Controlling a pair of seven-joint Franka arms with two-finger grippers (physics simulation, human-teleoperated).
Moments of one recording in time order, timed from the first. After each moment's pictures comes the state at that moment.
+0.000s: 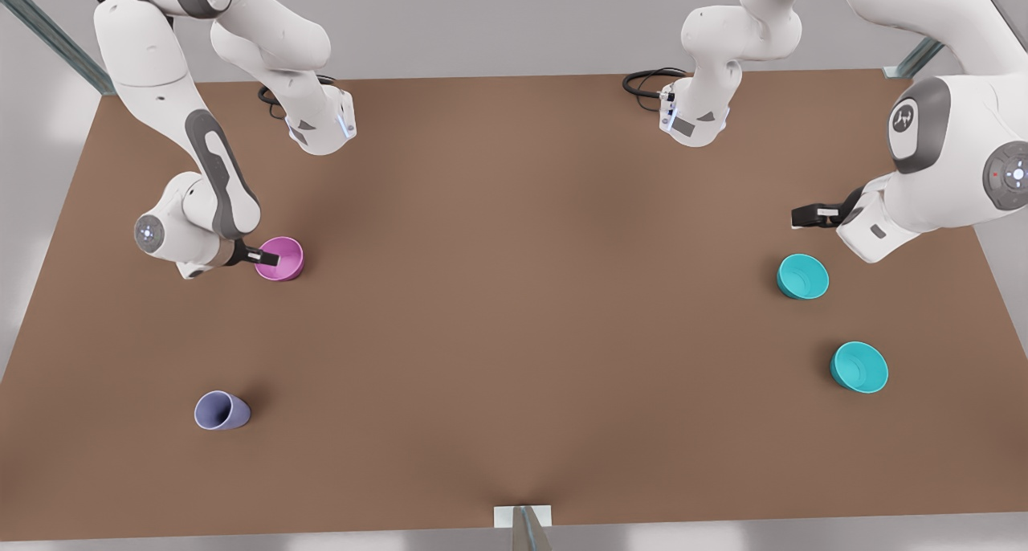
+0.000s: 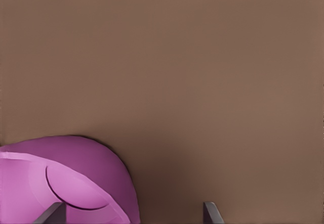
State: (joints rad) left arm -0.08 0.16 0.09 -1.45 -0.03 1.30 0.04; right arm -0.14 0.24 -0.12 -2.47 0.18 2.40 -0.13
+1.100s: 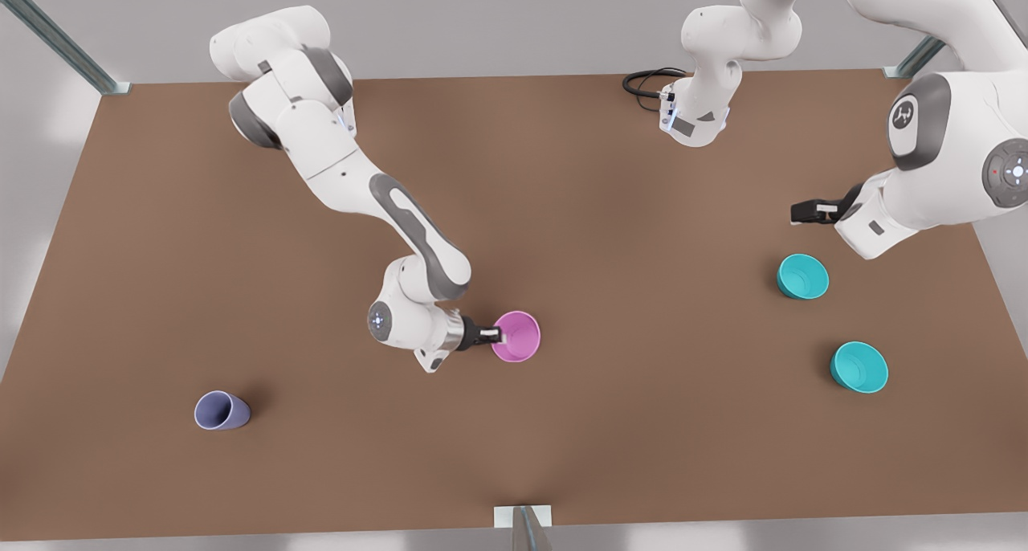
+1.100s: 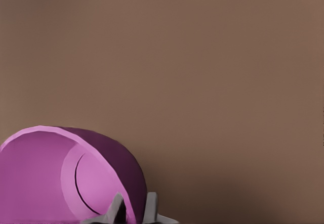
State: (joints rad) left arm -0.09 0.16 0.09 -1.44 -0.03 1.28 0.06; right arm 0.43 0.91 0.17 -1.38 0.77 2.42 0.01
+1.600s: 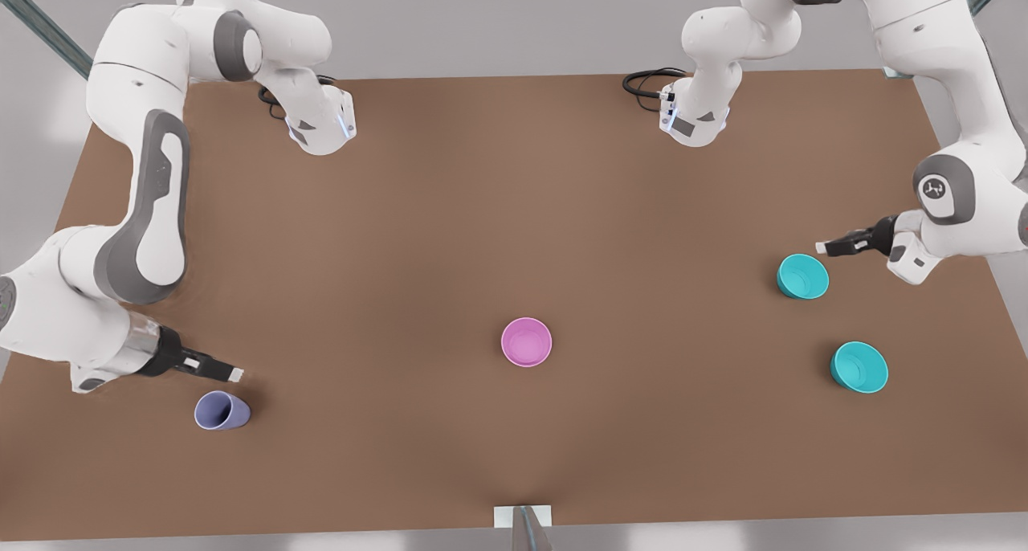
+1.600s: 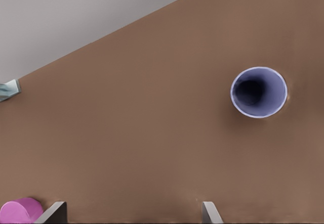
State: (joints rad) left arm 0.02 0.21 0.38 -1.95 -0.23 1.73 0.15; right arm 0.05 0.49 -0.20 -1.21 0.34 1.70 0.14
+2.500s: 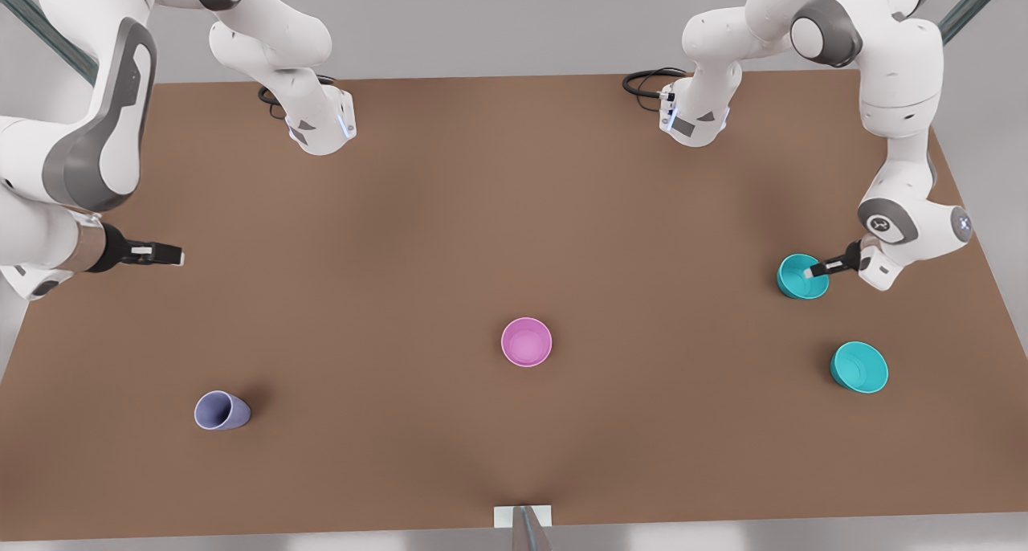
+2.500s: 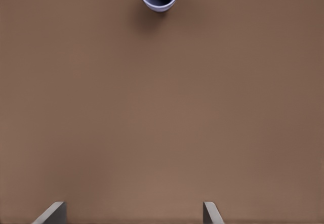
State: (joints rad) left arm 0.11 0.47 0.39 -2.12 -0.49 2.28 0.60; right arm 0.03 0.21 -0.19 -1.46 0.02 1.41 -0.11
